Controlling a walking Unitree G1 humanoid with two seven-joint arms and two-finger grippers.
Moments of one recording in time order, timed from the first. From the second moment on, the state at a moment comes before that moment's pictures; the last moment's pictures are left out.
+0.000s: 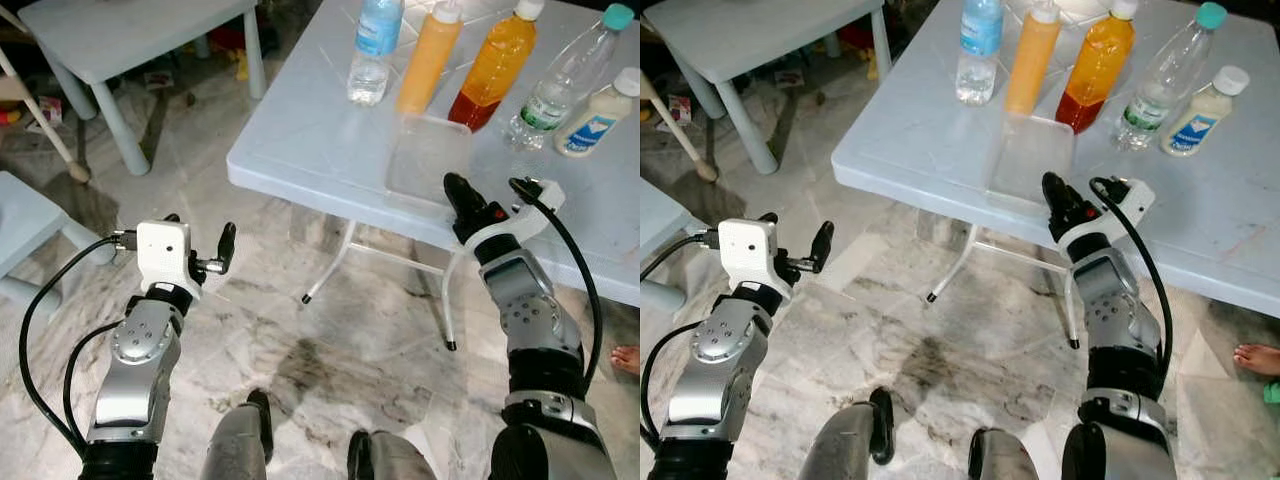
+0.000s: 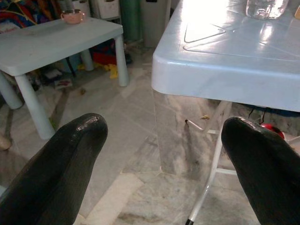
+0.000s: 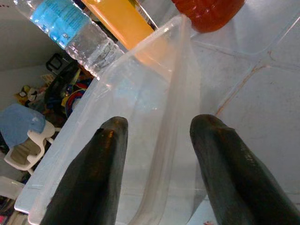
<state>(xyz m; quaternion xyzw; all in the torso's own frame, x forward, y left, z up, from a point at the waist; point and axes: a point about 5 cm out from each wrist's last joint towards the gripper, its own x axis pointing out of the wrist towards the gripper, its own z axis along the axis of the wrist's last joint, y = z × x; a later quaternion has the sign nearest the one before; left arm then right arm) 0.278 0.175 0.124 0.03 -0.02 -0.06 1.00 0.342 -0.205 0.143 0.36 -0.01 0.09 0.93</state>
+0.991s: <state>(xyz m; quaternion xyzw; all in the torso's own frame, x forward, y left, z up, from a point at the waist) 0.283 0.174 0.134 0.03 -0.04 -0.06 1.00 0.351 -0.208 0.157 0.36 -0.02 0.05 0.93</state>
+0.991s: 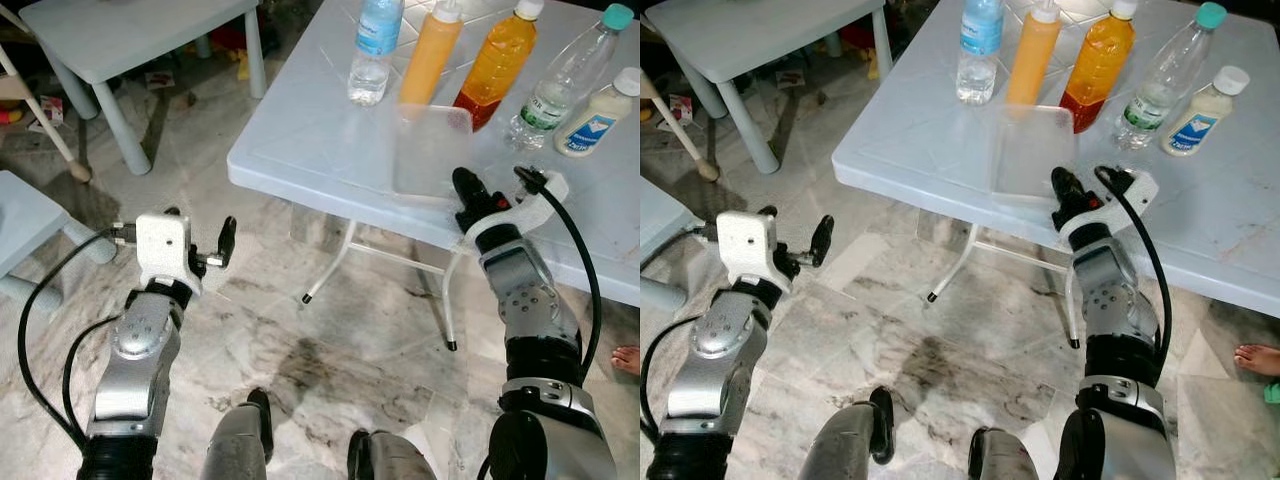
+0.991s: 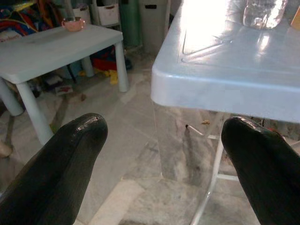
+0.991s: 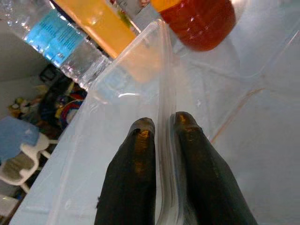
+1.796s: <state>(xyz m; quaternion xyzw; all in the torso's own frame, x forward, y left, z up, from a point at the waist) 0.284 0.165 0.114 -0.01 0.00 -0.02 1.00 0.302 -0.176 0.173 0.15 -0.07 0.07 0.98</state>
